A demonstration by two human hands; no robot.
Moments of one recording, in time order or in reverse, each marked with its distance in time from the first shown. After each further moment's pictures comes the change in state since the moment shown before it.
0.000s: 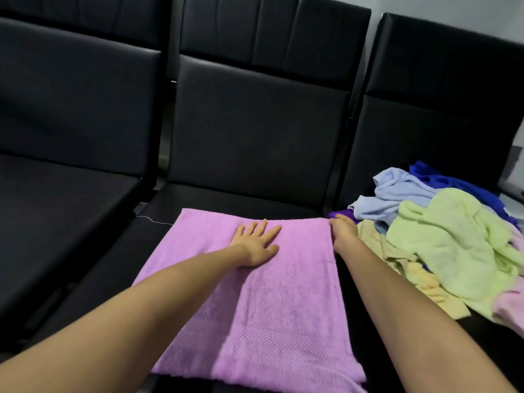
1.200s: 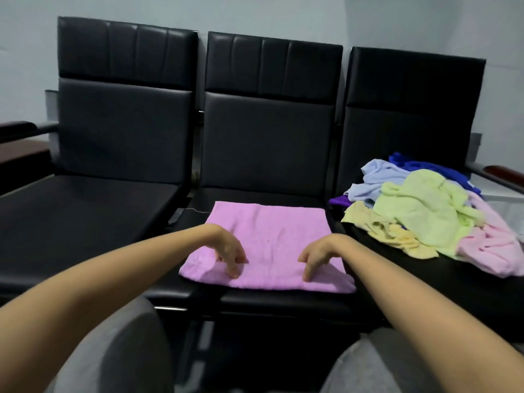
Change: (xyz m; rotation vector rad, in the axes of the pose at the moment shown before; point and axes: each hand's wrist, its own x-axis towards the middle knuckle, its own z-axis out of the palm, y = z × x) left_hand -0.182 -0.029 -0.058 0.094 -0.600 0.012; right_hand -0.211 0.007 -0.044 -1.577 -1.019 -0.263
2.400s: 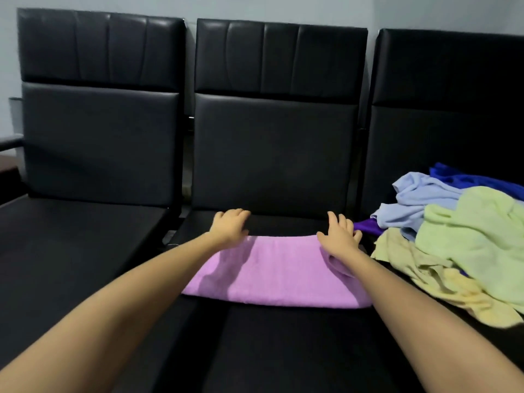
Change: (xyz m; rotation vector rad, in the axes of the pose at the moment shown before) left_hand 0.128 -0.069 -0.107 0.069 0.895 -0.142; right_hand 0.142 0.067 -0.096 0.303 0.936 0.269
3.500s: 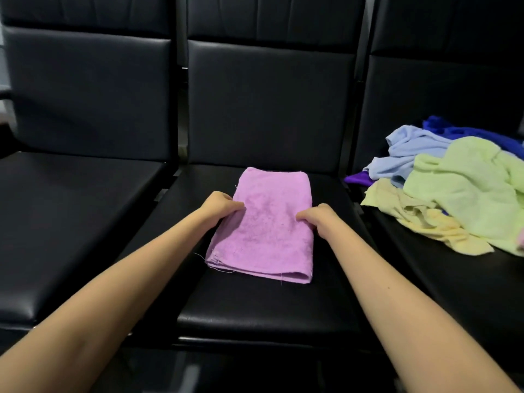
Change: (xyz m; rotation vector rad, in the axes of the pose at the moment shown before) left_hand -0.085 0.025 0.020 -0.889 -0.074 -0.485; right_hand -0.080 -0.014 0.023 0.751 -0.230 0.367
